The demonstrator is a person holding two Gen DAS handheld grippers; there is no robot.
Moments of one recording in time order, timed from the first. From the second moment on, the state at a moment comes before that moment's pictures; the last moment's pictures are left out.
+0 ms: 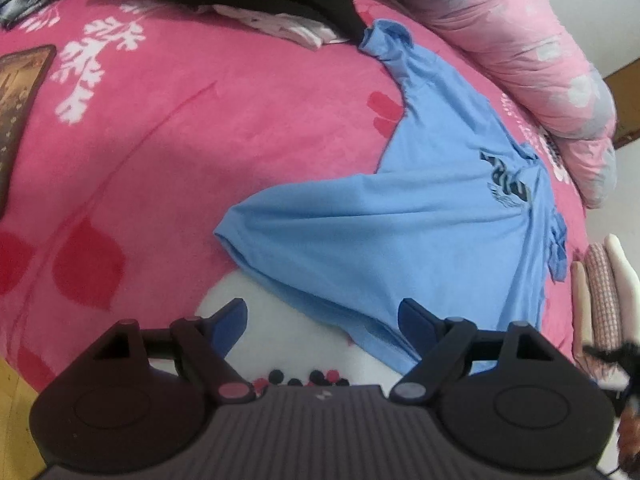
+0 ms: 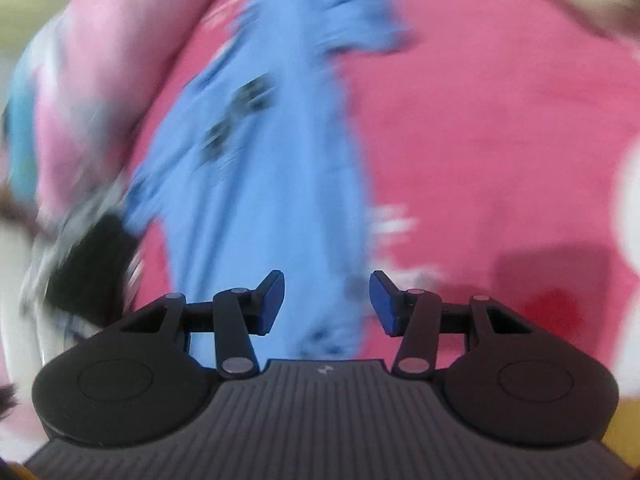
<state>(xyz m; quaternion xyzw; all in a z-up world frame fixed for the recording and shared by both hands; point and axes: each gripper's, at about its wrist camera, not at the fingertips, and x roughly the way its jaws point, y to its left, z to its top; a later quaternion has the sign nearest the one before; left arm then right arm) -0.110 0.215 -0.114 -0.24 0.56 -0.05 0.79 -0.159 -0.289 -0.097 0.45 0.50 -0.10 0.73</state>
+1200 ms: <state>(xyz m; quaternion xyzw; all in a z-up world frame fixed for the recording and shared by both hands) -0.080 0.188 -0.135 -0.12 0.60 0.04 0.79 -0.082 -0.303 -0.114 0.42 0.48 -0.02 0.77</state>
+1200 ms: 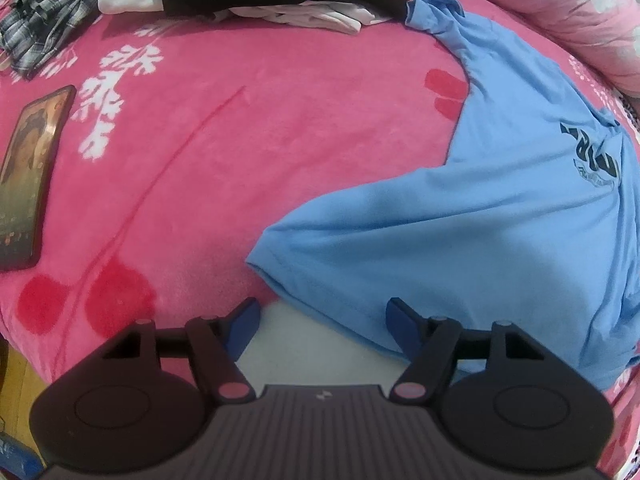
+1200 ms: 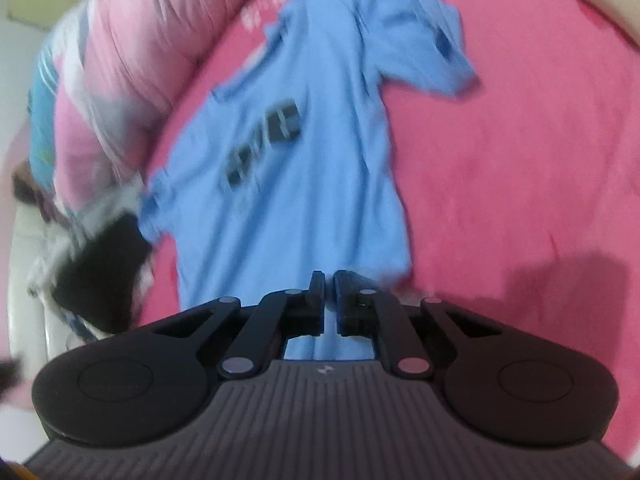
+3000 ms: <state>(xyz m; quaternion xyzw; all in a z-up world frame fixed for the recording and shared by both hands) -0.088 0.197 -0.138 -0.12 0.58 0.01 0.80 -0.189 -0.330 -0.097 0.42 0.61 -0.08 0.67</state>
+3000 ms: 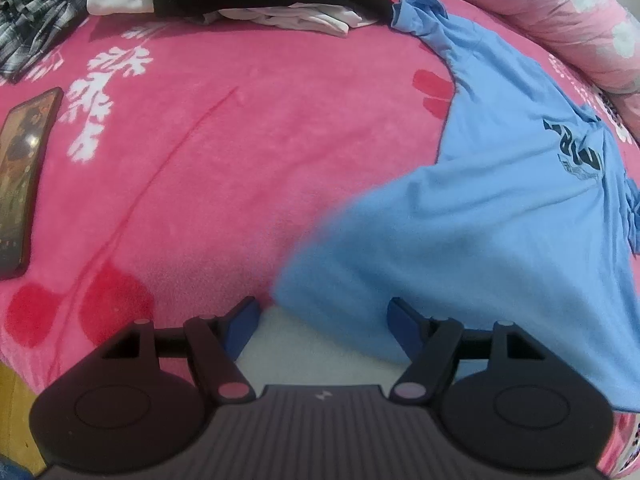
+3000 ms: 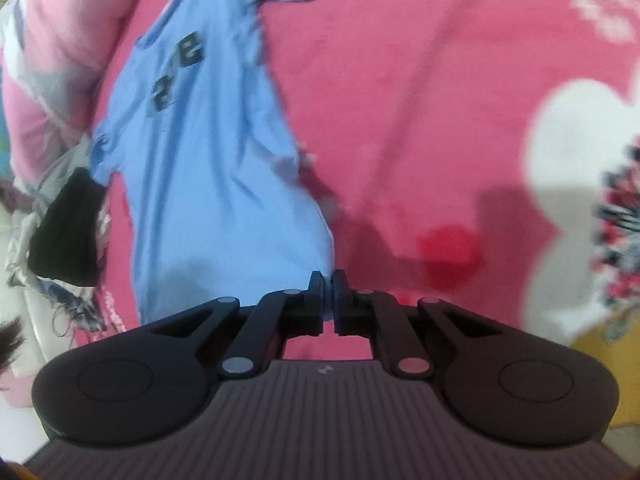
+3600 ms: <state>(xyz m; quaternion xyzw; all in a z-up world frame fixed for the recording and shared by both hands) -0.119 0.206 -0.110 -0.15 0.58 0.03 0.80 -0.180 -0.337 -0.125 0.11 0.73 -0.08 0.67</state>
